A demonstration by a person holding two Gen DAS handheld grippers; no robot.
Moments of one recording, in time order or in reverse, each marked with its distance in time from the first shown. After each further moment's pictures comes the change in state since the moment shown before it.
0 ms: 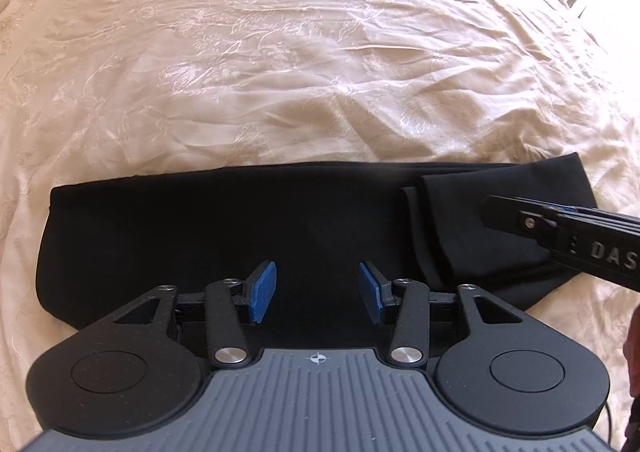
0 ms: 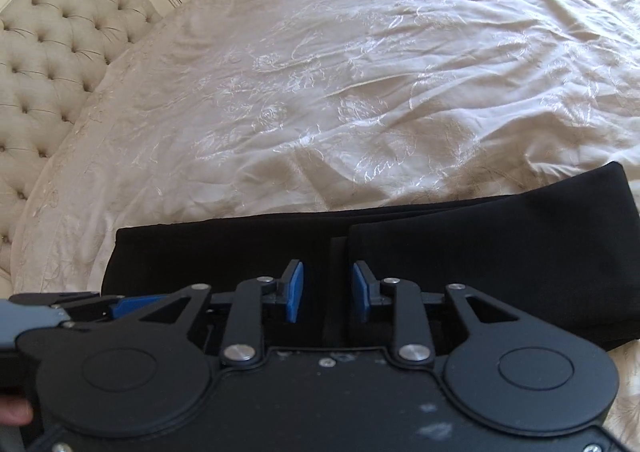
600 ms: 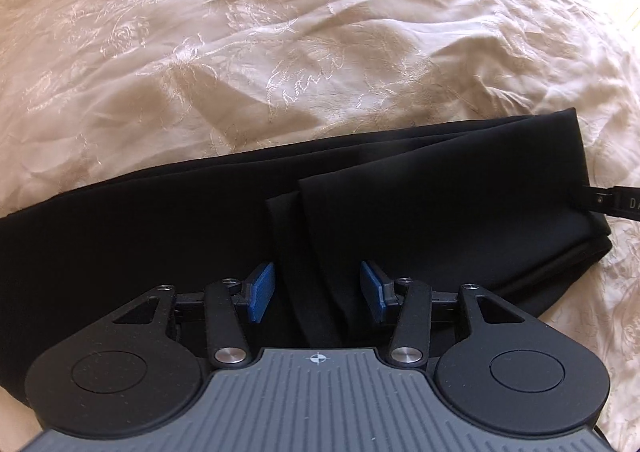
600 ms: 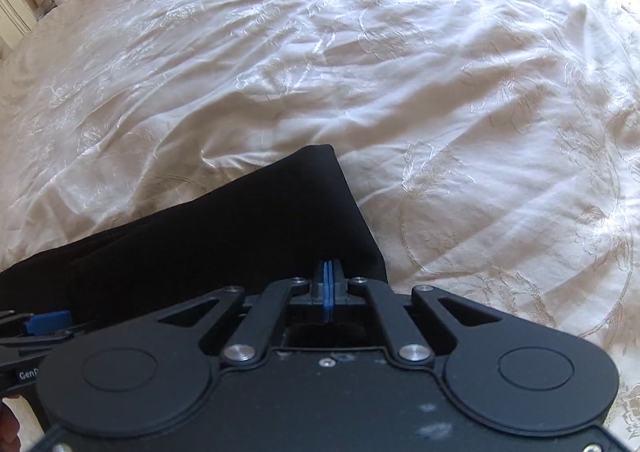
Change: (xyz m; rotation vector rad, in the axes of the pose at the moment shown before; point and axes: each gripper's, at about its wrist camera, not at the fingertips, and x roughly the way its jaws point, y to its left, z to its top) left arm 0.093 -0.085 0.016 0.111 0.125 -0.037; right arm 0.013 -0.161 0.001 0.204 0.094 -0.381
